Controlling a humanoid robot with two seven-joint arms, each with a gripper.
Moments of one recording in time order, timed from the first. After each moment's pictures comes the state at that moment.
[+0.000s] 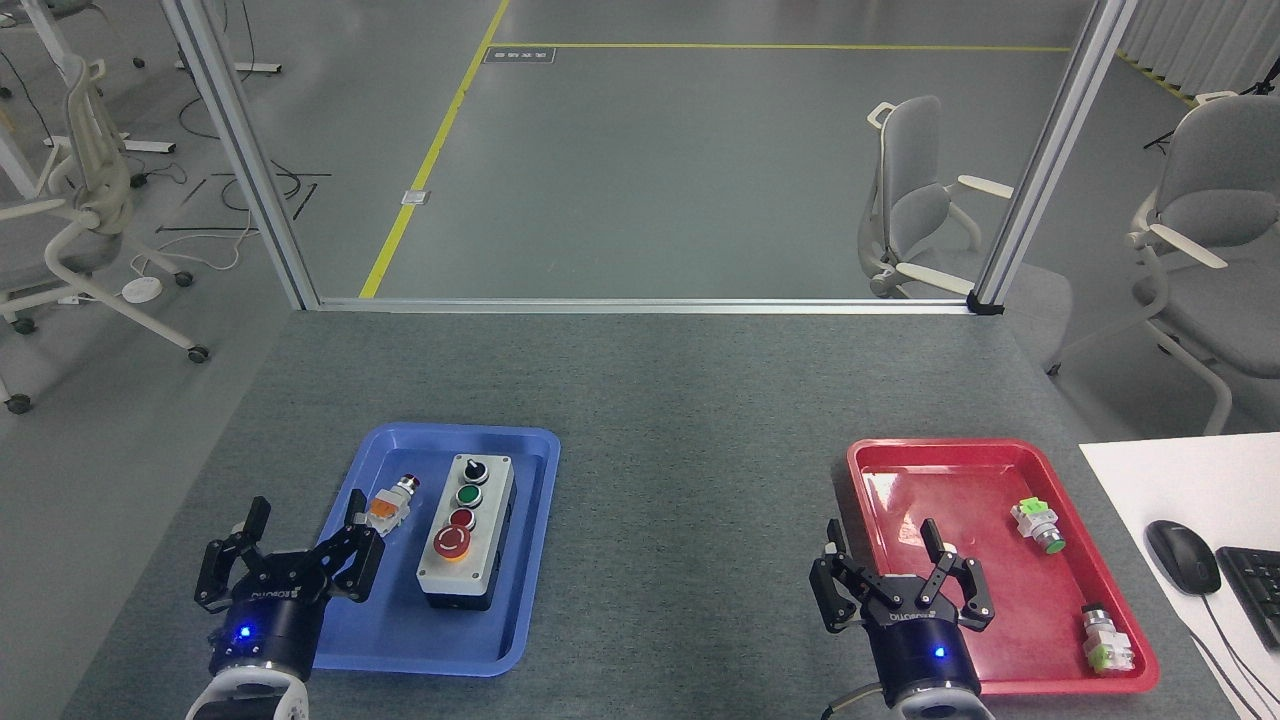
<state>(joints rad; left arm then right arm) -0.06 0.18 0.04 -1.48 -1.28 0.01 0.16 0.00 0.09 -0.05 -1.53 1.55 -0.07 -0.02</state>
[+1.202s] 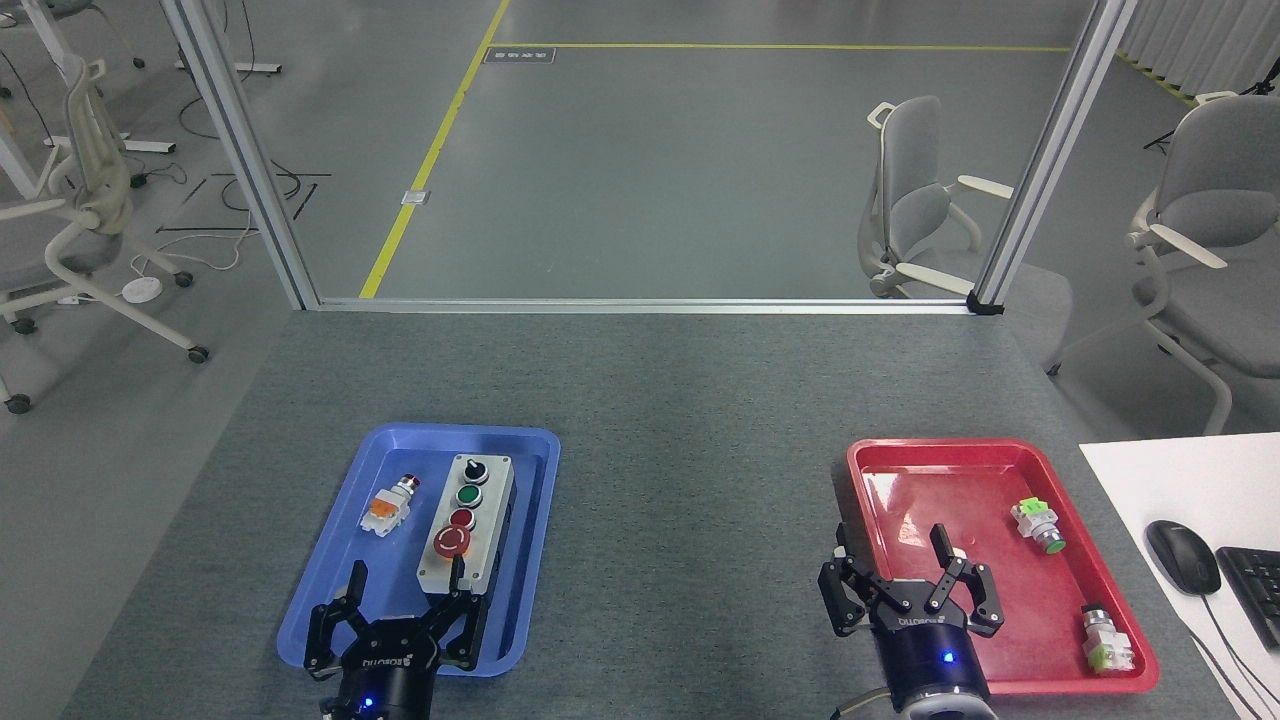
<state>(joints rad) 0.06 -0.02 -0.08 -1.52 -1.51 0.16 0.18 0.01 0.08 -0.06 -1.53 1.54 -0.06 -0.02</state>
